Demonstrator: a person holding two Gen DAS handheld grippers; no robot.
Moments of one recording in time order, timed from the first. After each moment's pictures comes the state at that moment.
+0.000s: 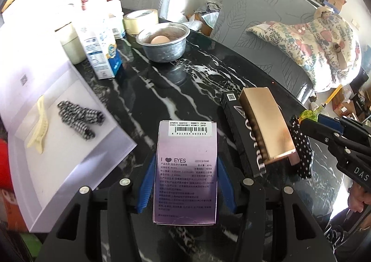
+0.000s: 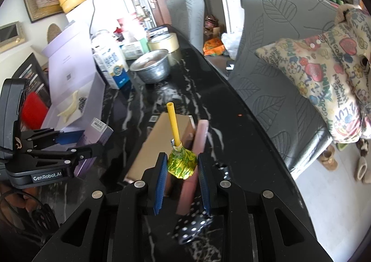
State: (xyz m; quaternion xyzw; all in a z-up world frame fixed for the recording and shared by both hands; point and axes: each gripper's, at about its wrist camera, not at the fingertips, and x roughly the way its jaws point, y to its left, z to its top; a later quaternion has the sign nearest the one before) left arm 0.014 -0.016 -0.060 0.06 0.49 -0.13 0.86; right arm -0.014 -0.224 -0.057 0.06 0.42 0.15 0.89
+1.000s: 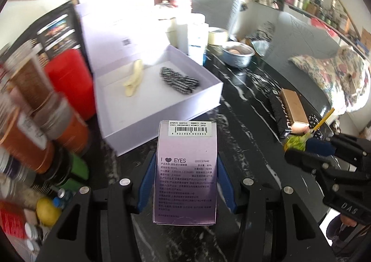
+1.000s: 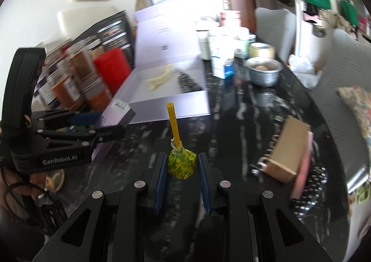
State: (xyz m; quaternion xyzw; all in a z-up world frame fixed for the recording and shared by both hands) left arm -0.117 0.091 -0.016 -0.01 0.44 0.02 0.90; right arm -0.090 -0.097 -0.030 -0.03 0.38 0.34 0.86
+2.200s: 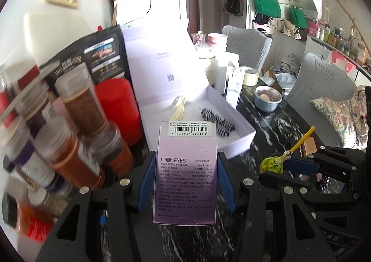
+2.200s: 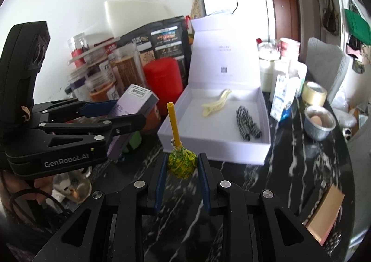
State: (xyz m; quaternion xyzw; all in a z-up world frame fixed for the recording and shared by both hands) left arm -0.117 0.132 0.041 -0.02 0.36 0.09 0.93; right arm -0.081 -0.016 0.016 -0.08 0.33 0.45 0.83
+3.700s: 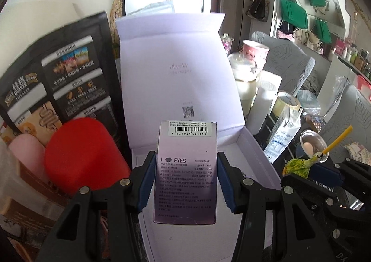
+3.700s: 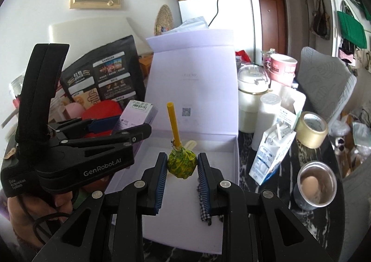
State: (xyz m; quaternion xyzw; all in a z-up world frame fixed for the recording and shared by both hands) left arm 0.060 0.200 0.008 -0.07 0.37 0.14 0.92; right arm 0.080 0.044 0.026 -0.06 0.32 0.40 0.85
